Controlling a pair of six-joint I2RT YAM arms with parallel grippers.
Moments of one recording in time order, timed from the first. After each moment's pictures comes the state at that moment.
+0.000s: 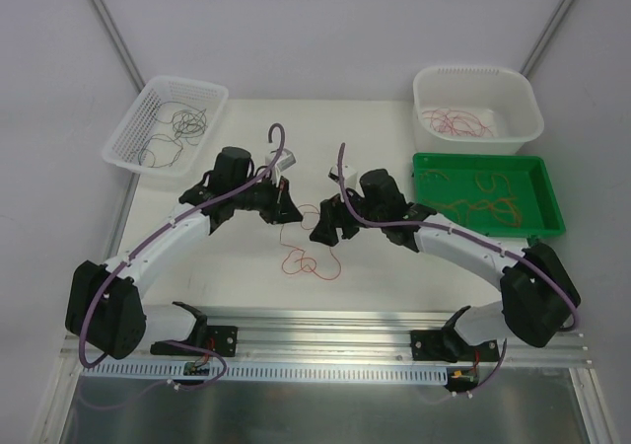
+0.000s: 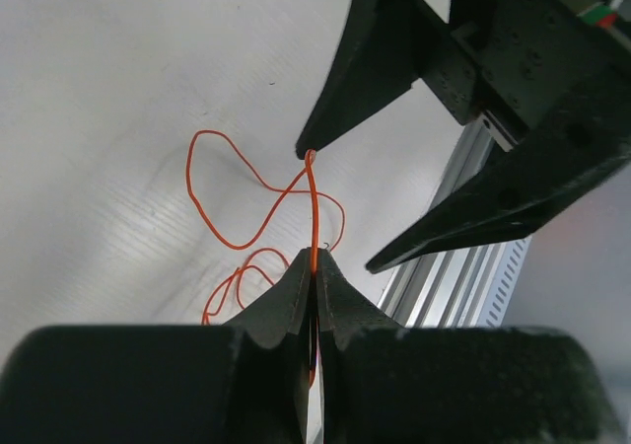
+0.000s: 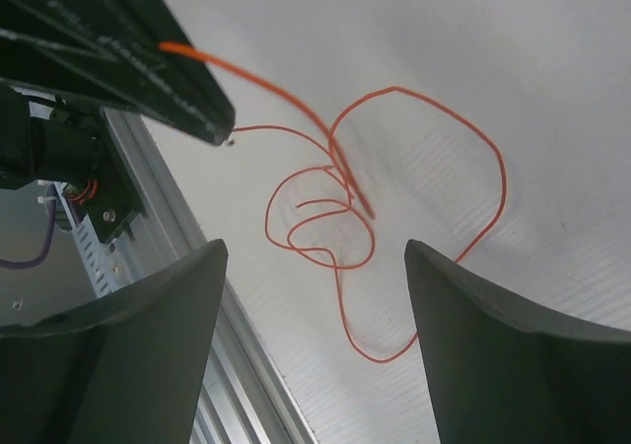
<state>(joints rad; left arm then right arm) -0.44 1.27 0.91 -0.29 0.71 -0.14 0.74 1.39 0.86 -0.05 -0.45 0.30</state>
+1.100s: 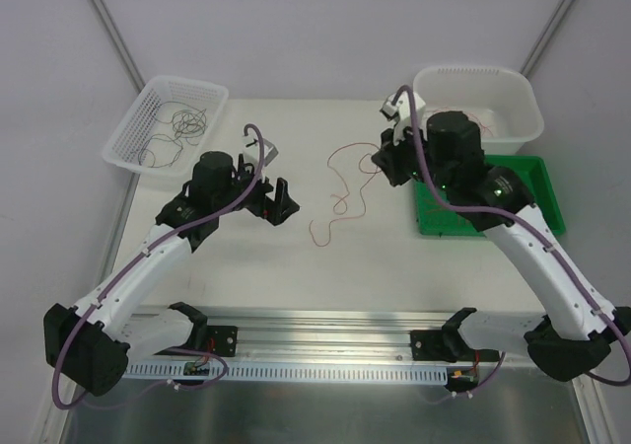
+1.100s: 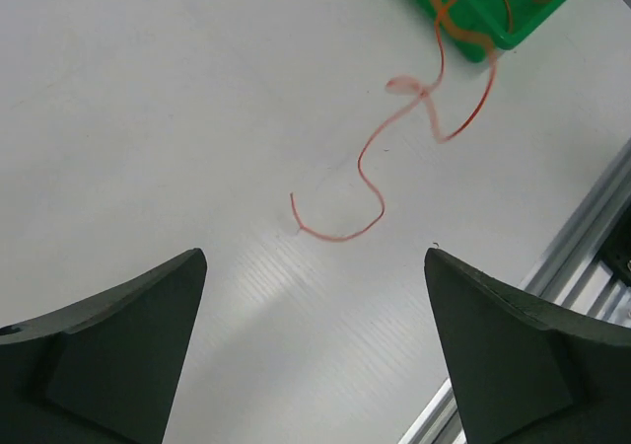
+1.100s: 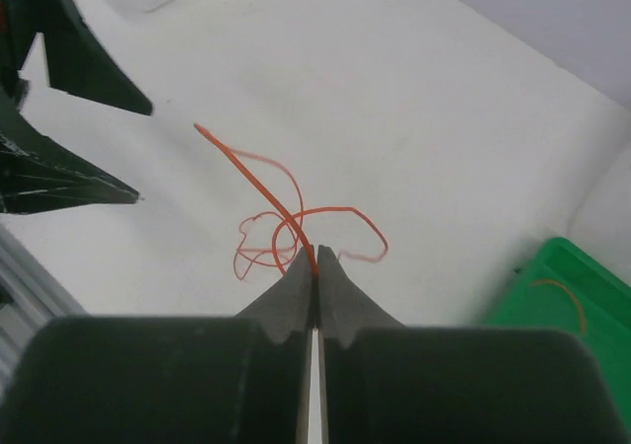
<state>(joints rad) -0.47 1.08 0.90 -0.29 0.41 -0.08 0.69 1.21 1.49 -0.69 -0.04 -0.03</state>
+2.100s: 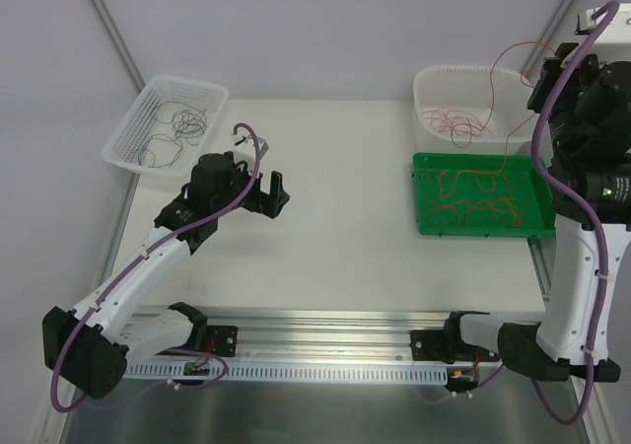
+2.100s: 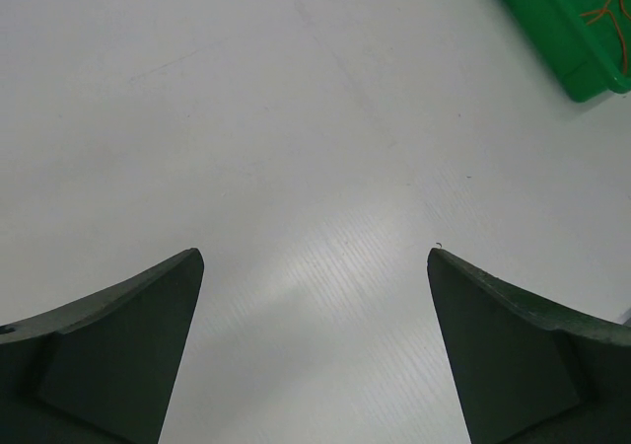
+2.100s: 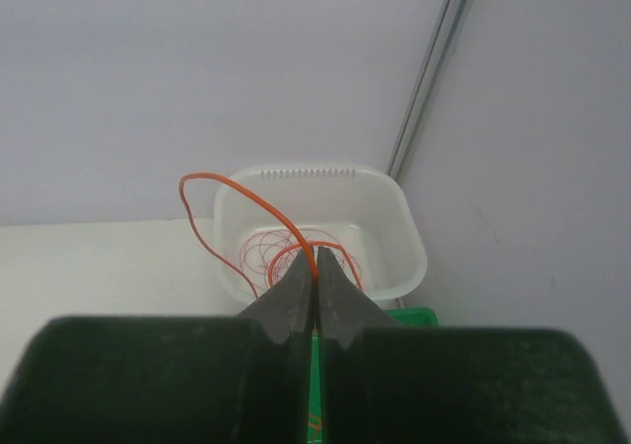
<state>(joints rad) -0.47 1.04 0.88 -0.28 0.15 -0.10 0.04 1.22 2.00 -0.74 0.18 -0.13</state>
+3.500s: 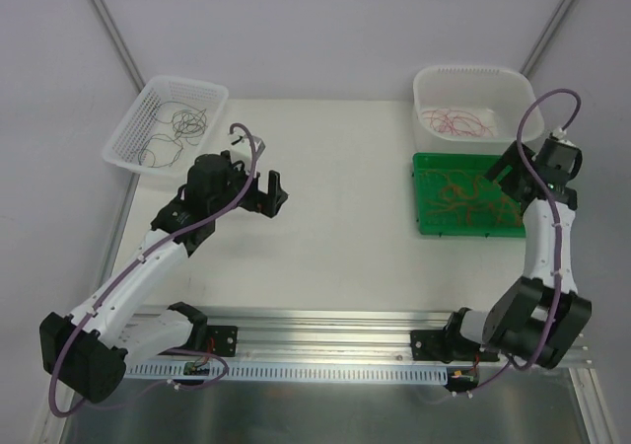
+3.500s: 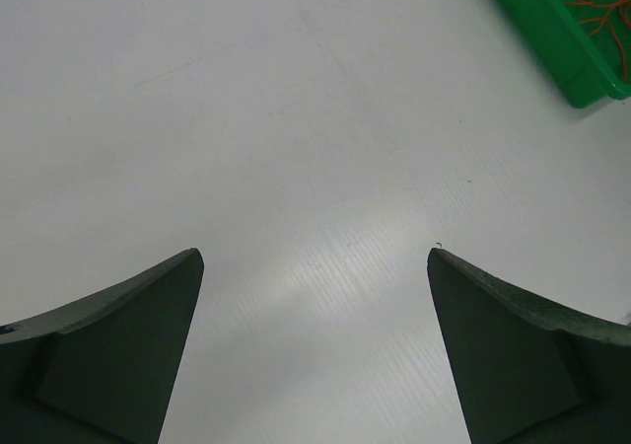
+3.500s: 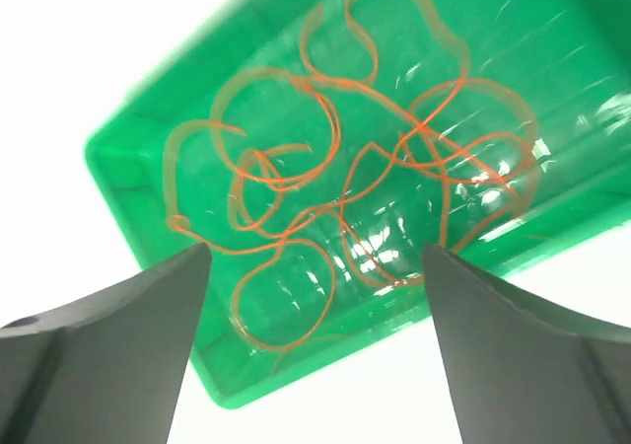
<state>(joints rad) -0.46 1.04 0.88 -0.28 0.15 -0.10 -0.38 1.35 1.04 -0.45 -0.08 0.33</state>
